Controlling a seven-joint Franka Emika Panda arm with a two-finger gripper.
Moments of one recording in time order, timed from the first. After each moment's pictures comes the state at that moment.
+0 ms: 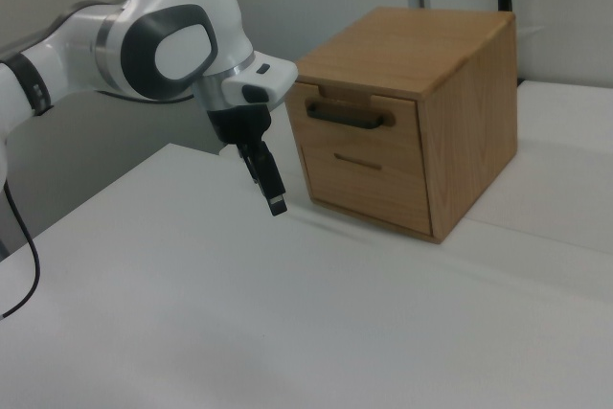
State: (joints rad) arm -0.25 0.11 0.30 -1.48 -0.05 1.66 0.59
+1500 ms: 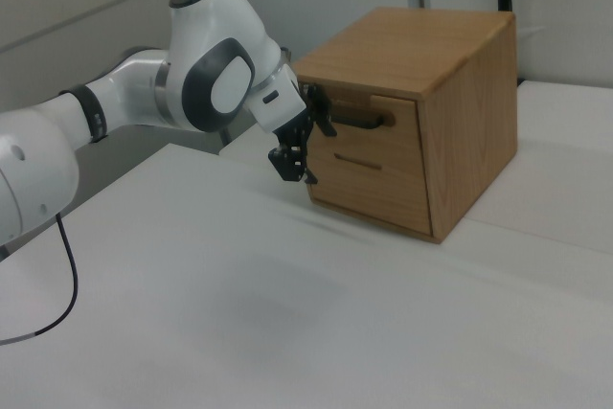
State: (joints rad) arm -0.20 0.27 0.30 -1.46 -0.14 2.13 1.48
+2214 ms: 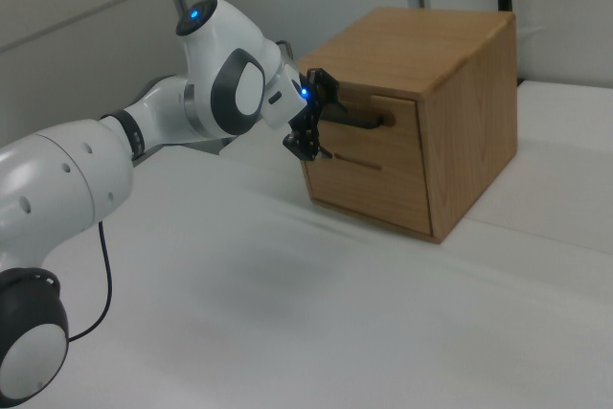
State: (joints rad) arm -0.09 0.49 0.30 -1.27 -0.36 2.31 1.74
